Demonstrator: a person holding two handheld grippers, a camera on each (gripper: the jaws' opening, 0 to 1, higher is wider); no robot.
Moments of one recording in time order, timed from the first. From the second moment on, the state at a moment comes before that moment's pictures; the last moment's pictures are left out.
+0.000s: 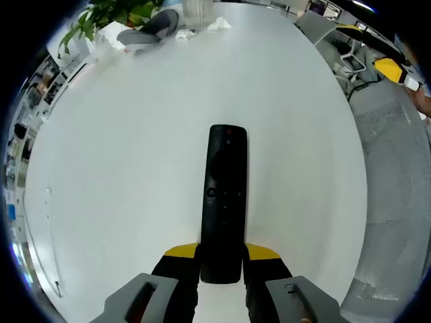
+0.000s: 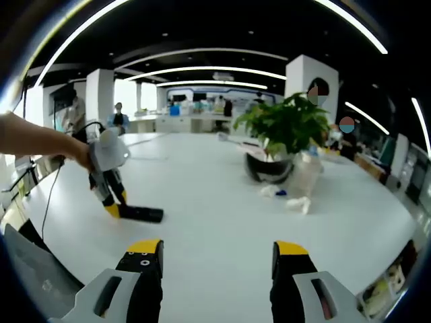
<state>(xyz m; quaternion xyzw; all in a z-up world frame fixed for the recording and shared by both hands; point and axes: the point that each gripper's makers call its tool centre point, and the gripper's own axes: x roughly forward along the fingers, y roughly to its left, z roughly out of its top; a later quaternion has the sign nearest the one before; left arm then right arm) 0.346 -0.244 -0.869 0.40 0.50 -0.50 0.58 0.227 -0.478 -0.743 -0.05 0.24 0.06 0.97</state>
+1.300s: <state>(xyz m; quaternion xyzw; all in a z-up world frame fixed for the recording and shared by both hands) 0.370 -0.245 -0.868 0.40 0.50 -0.50 0.59 0.226 -0.479 -0.744 -0.05 0.25 0.05 0.97</state>
